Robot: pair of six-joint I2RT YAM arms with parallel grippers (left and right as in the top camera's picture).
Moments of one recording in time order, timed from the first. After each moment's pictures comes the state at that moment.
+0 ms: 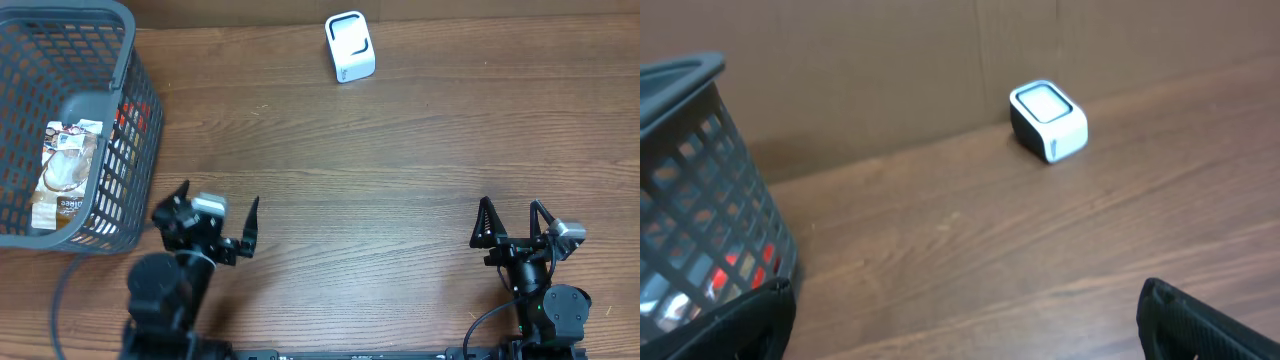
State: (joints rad) left arm -0.09 0.44 0.57 -0.38 0.08 0.16; right arm -0.02 0.01 0.02 -0.03 -0.09 0.36
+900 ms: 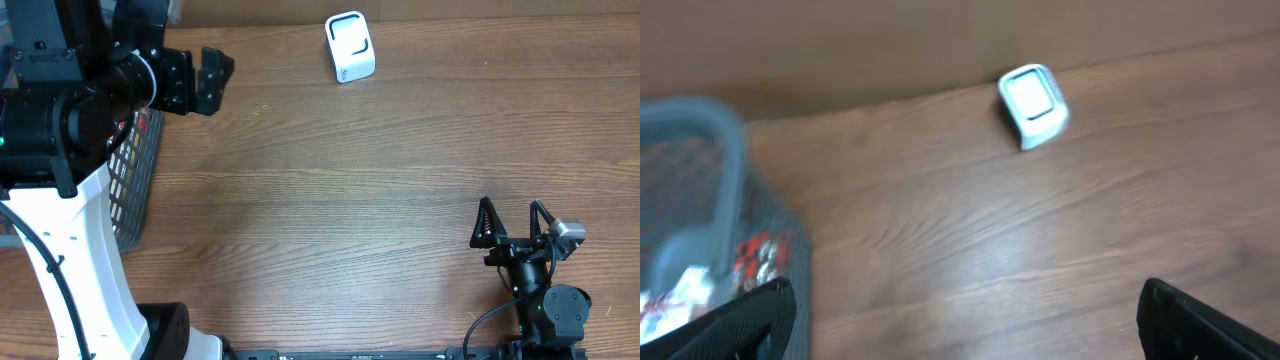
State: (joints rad) left arm 0.02 1.67 2.47 -1.53 0.21 0.11; right arm -0.02 0.01 0.02 -0.03 -0.09 0.36
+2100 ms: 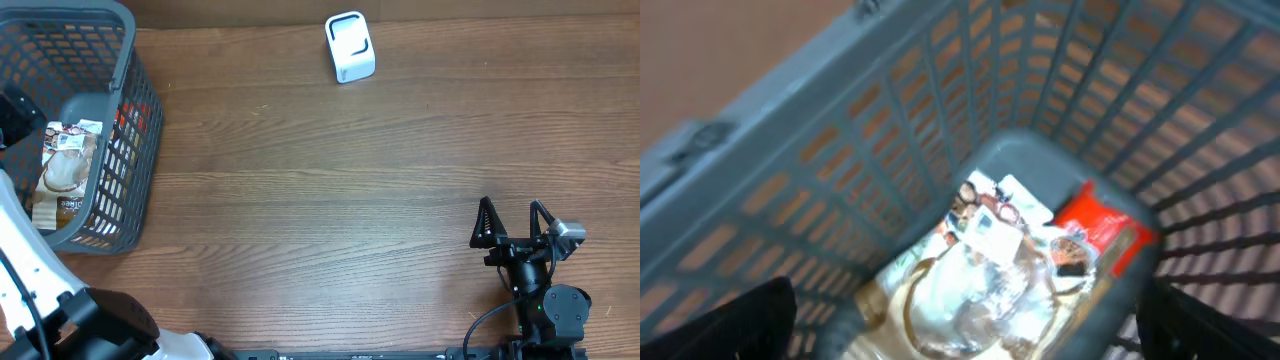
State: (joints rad) left arm 0.71 1.68 1.76 -0.83 0.05 0.06; right arm -0.02 0.01 0.02 -0.03 -0.09 0.36
